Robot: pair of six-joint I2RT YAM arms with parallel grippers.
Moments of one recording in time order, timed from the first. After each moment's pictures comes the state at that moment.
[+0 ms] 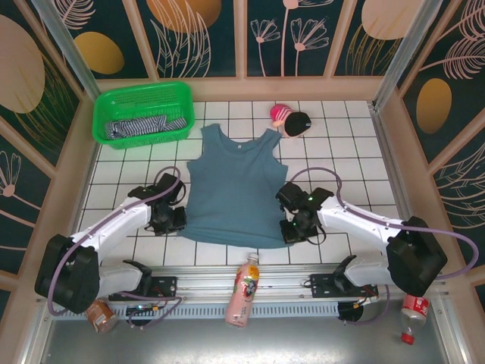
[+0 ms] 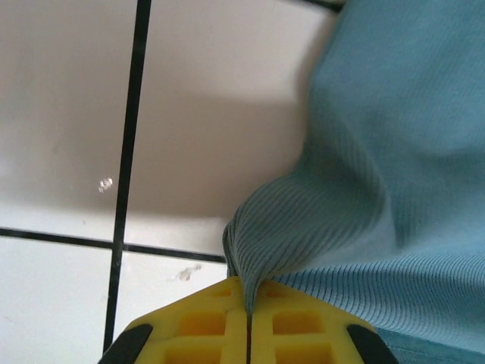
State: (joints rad) left arm -0.42 1.24 0.67 -0.87 0.09 -0.70; right arm 0.78 1.29 0.74 -0.93 -0.16 0.50
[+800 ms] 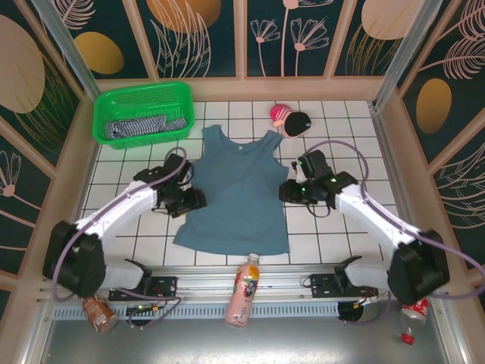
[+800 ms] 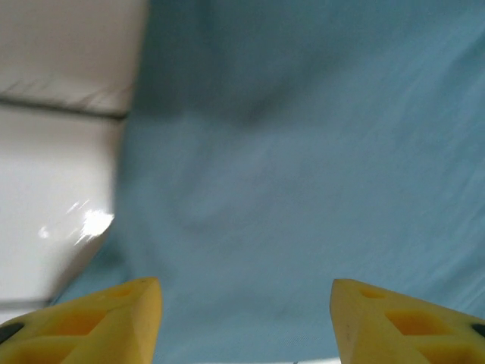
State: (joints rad) left arm -0.46 1.39 0.91 -0.78 0.23 -0.73; right arm 0.49 1.28 0.86 -0.59 -0.24 0.49
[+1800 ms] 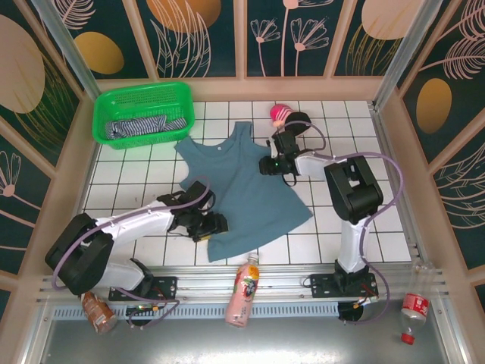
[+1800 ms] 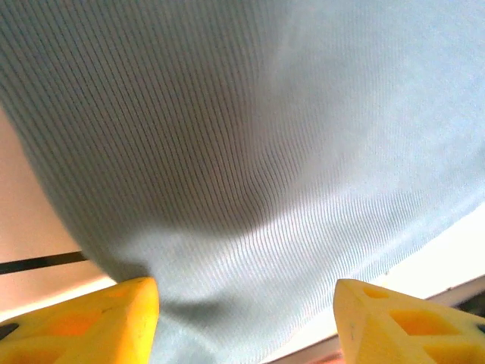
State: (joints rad) left arm -0.72 1.39 0.70 -0.52 0.35 -0.96; right arm 0.44 1.99 1.21 -0.17 -0.14 0.24
